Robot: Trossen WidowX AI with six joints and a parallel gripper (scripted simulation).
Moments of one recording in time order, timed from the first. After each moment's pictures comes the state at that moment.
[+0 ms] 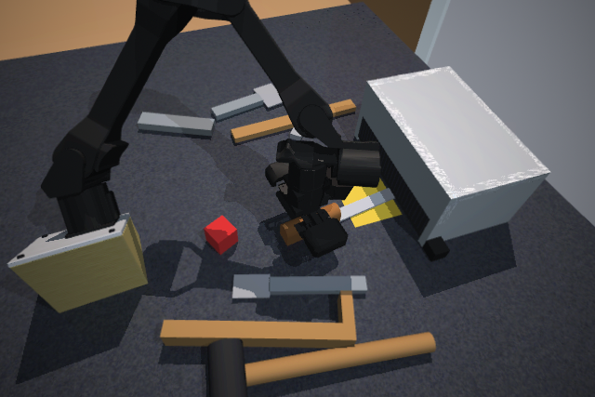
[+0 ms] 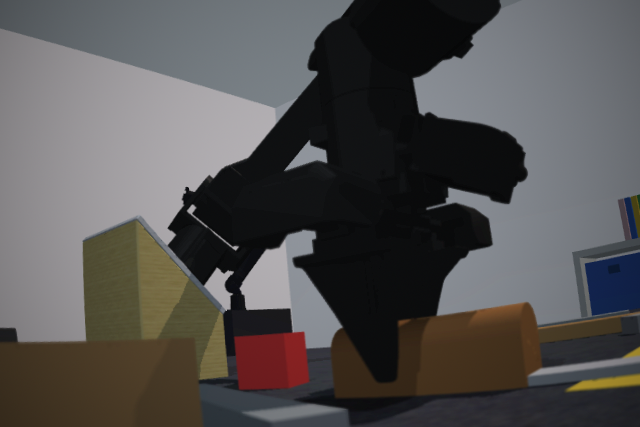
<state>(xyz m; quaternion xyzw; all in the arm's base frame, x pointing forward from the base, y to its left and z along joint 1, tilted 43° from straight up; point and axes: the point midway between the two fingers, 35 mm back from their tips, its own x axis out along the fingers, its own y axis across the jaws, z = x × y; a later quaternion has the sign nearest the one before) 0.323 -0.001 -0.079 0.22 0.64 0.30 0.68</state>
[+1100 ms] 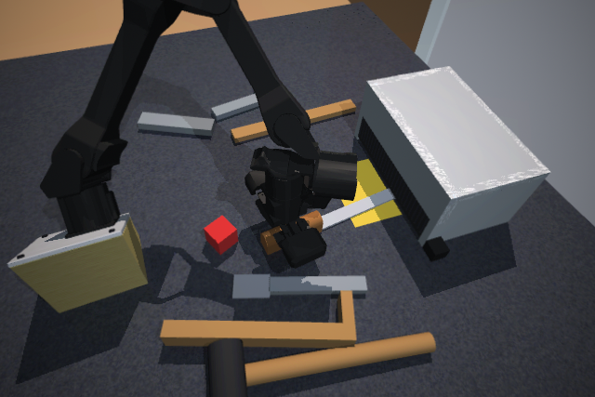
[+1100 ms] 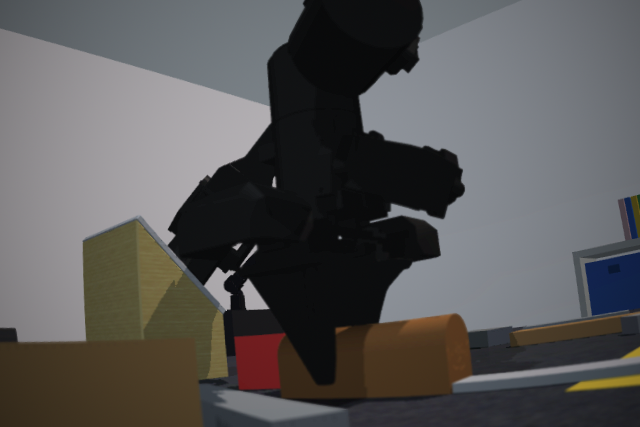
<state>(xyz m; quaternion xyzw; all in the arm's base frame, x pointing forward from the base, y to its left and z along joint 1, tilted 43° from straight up) 0.284 -0.005 -0.084 0.22 0.64 0.30 0.68</state>
